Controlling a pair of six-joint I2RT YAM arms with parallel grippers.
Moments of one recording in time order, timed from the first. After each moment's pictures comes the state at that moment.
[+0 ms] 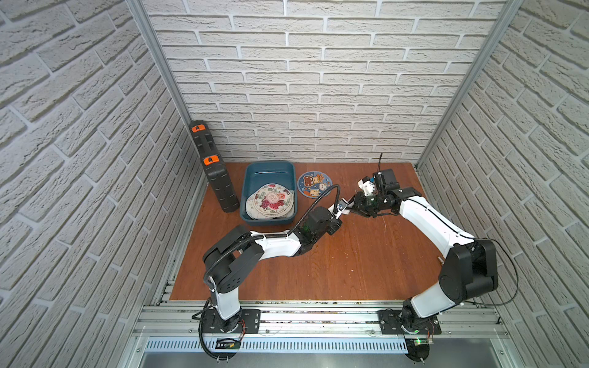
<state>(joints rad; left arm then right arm) -0.91 1.77 0.99 0.47 -0.24 0.20 0.19 1.55 1.28 -0.73 -0.43 0.56</state>
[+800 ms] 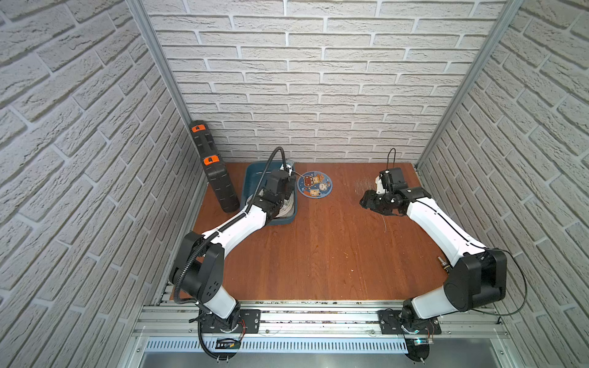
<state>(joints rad) -0.47 1.59 1.16 -0.01 -0.42 0.16 0.17 1.52 1.29 -0.79 -0.09 0.53</state>
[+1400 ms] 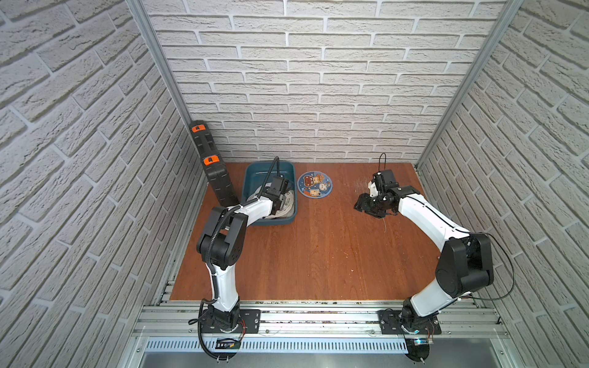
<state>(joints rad) -0.41 1.92 1.26 -0.25 -0.45 0.01 0.17 1.62 1.29 -0.77 -0.18 0.52</state>
